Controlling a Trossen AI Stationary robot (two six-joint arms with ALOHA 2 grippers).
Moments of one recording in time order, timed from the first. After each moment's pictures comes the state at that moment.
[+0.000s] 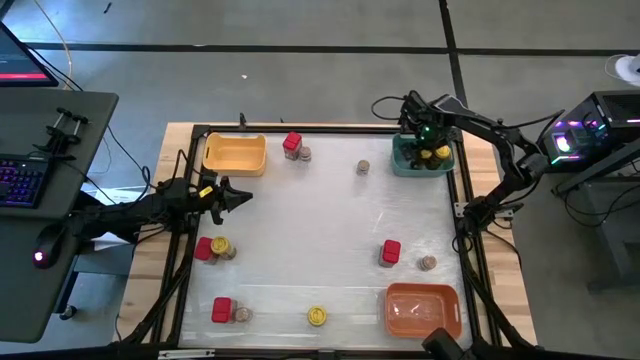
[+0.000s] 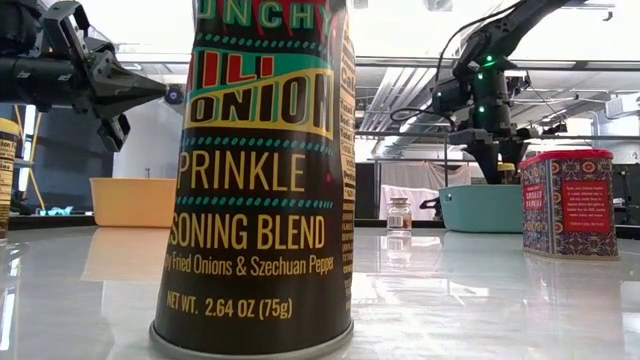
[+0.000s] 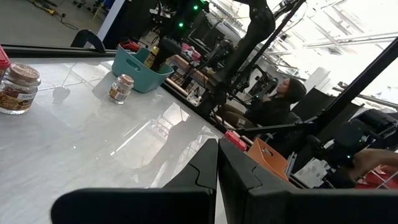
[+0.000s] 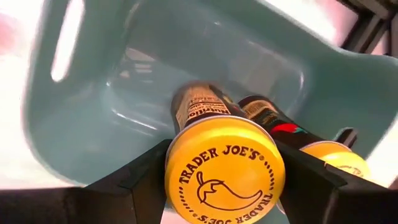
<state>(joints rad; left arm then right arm) 0.16 0.01 0.01 0.01 0.01 -0.62 -0.91 1.58 1.19 -1.18 0.13 0.22</state>
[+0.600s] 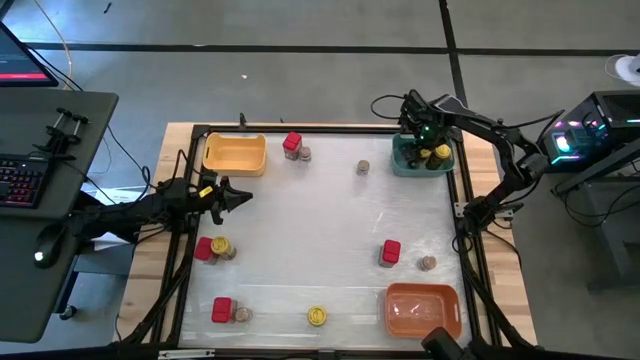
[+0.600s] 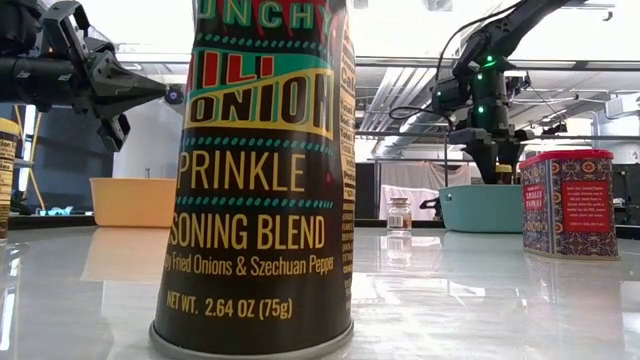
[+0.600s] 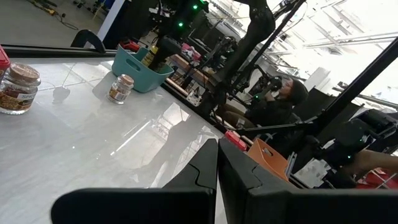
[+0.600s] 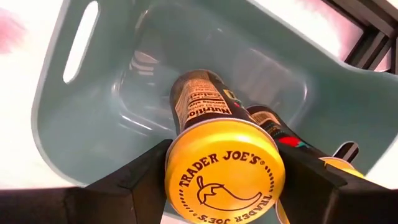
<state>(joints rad) 0.16 0.01 0.01 0.01 0.01 -0.62 -0.91 1.58 1.19 -1.15 0.12 0.16</state>
